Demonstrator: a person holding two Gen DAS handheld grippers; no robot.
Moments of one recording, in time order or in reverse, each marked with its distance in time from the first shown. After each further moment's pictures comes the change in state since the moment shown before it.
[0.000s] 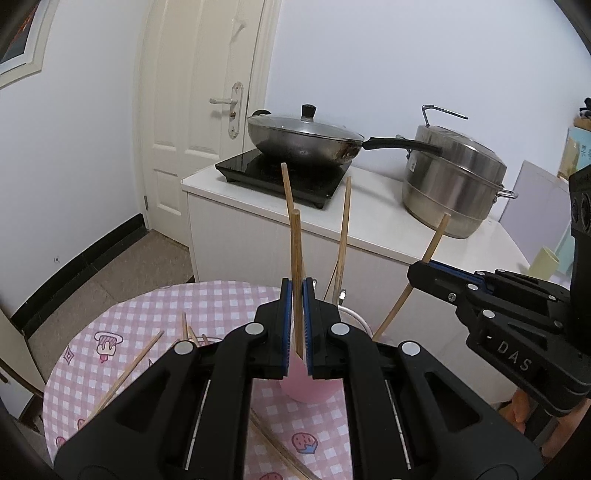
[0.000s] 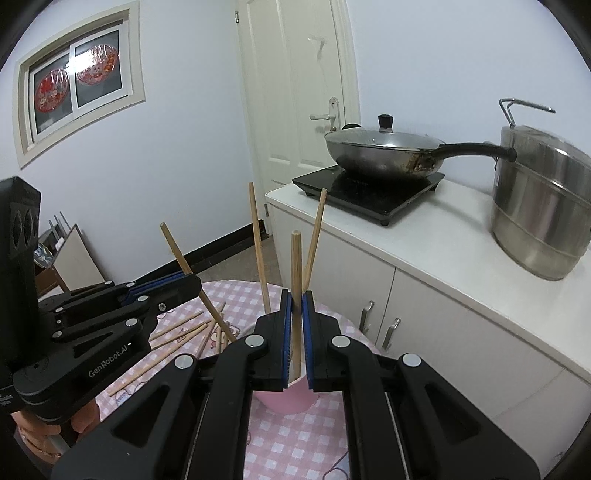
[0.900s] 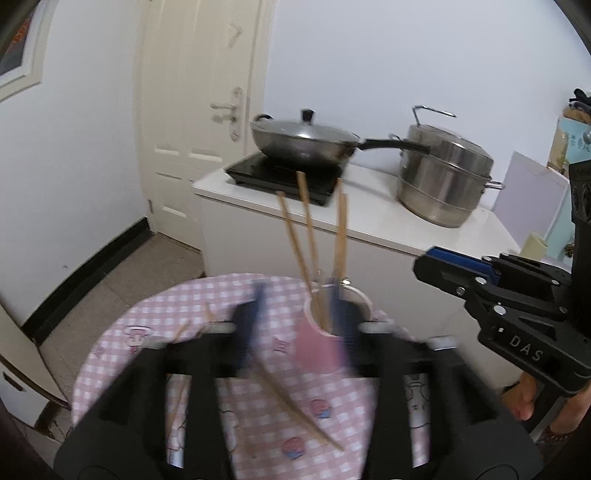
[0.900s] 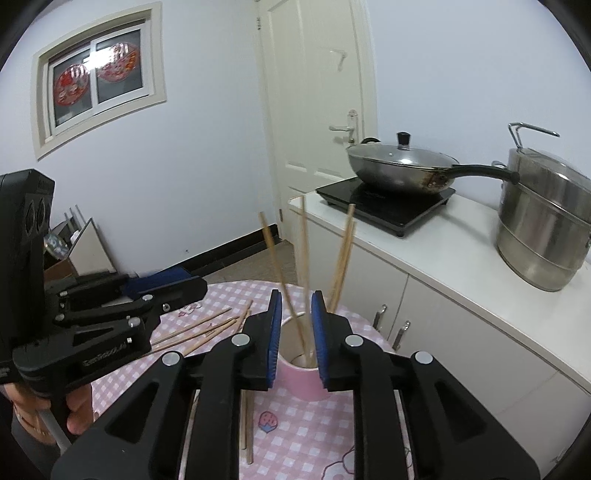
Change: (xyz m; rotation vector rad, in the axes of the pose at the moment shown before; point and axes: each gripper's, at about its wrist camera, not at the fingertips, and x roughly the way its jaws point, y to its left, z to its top) left arm -0.061 0.013 -0.001 0.046 -0.017 0.028; right arm -0.036 0.041 -0.001 -0.070 -0.016 0.050
